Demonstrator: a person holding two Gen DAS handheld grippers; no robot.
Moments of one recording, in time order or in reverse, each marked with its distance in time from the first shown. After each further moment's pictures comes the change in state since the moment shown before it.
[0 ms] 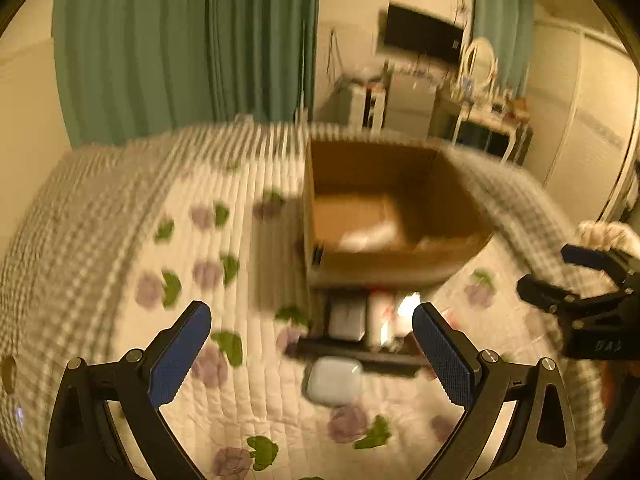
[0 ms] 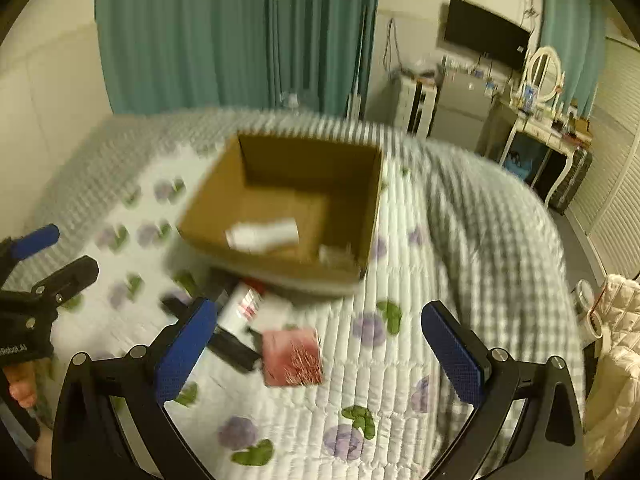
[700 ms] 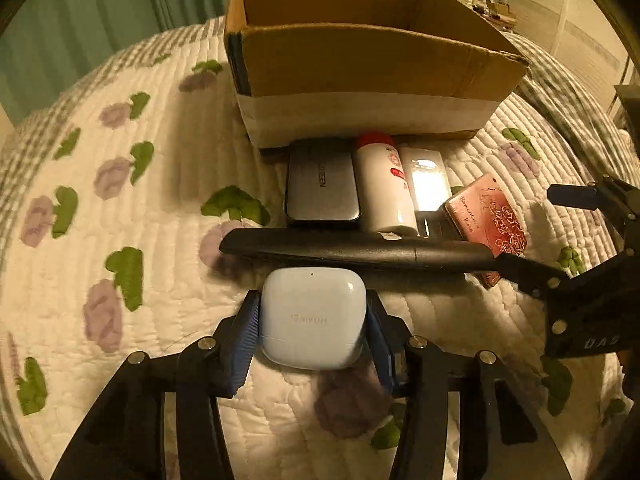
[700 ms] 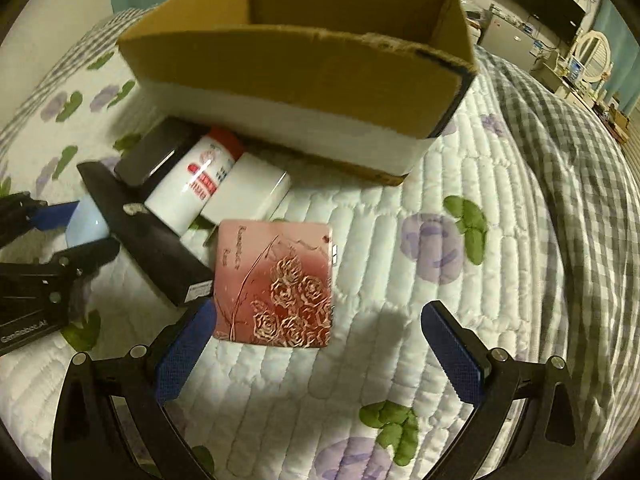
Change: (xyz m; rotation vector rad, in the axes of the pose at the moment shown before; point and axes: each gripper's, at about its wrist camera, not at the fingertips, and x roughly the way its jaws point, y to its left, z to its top) left arm 0.087 -0.029 -0.067 0.160 0.273 -0.032; right arm 0.126 0.005 -0.076 -0.131 0.242 0.030
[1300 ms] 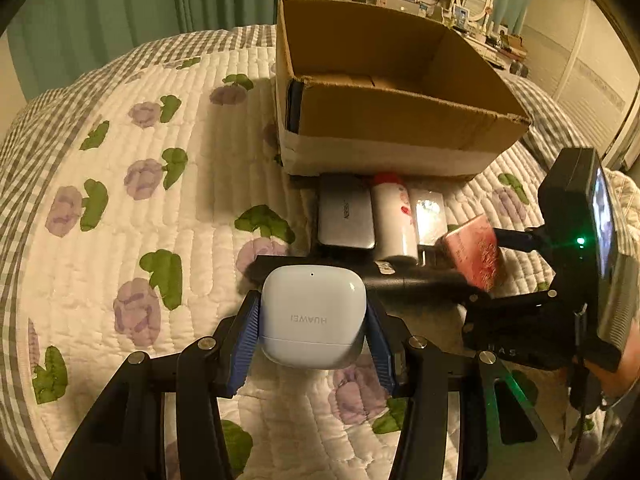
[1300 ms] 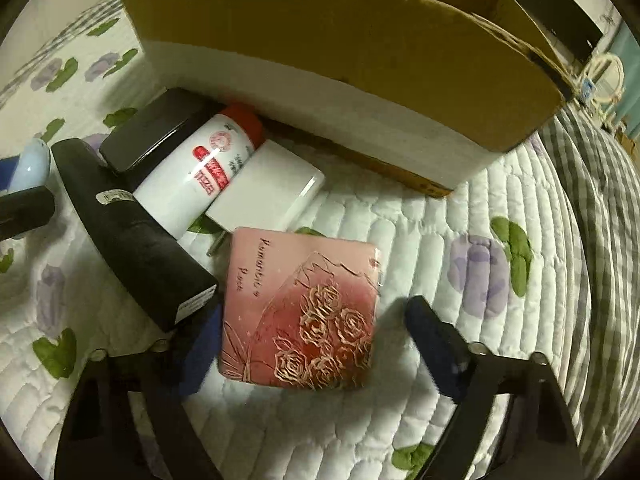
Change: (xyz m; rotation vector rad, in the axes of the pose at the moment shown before) left arm -0.028 0.022 0.009 -0.105 -0.027 -0.048; right arm 0.042 0.034 0.012 -0.088 0.018 -0.031
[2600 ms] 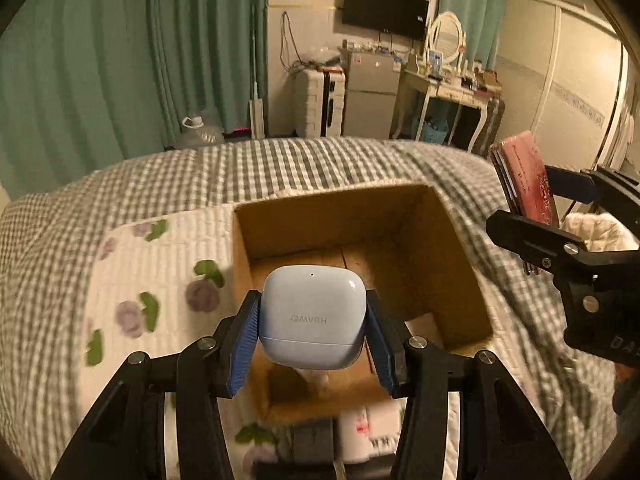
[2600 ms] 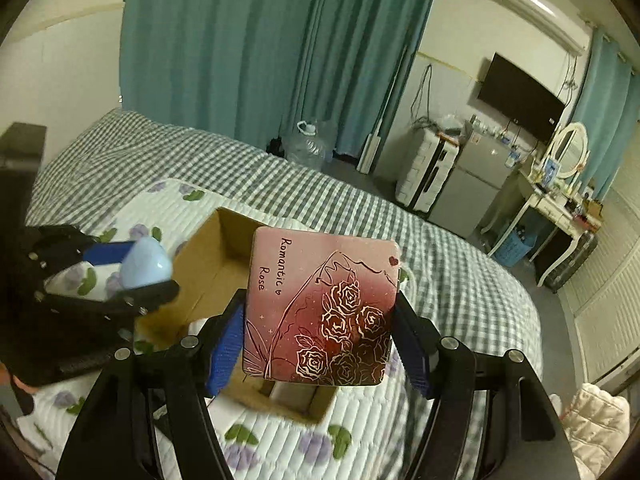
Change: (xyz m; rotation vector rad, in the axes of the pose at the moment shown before) left arm -0.023 -0.027 0.181 0.077 -0.190 -0.036; right arm -0.179 -0.079 0.166 0.017 -0.363 -0.066
